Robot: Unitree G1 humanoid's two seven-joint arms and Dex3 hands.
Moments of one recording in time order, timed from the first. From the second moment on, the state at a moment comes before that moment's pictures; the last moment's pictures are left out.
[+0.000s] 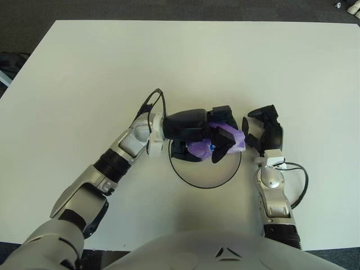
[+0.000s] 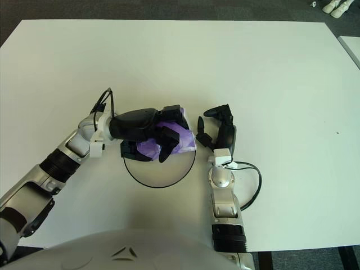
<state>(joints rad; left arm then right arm) -0.51 0.38 -0.51 0.12 -0.05 -0.90 -0.65 0.12 0.07 -0.01 -0.08 -0.25 -0.27 -0.29</state>
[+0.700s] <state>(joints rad) -0.48 0.47 -0.41 0.07 -0.07 -1.00 -0.73 0.12 0.04 0.00 -0.08 -0.26 -0.26 -0.27</state>
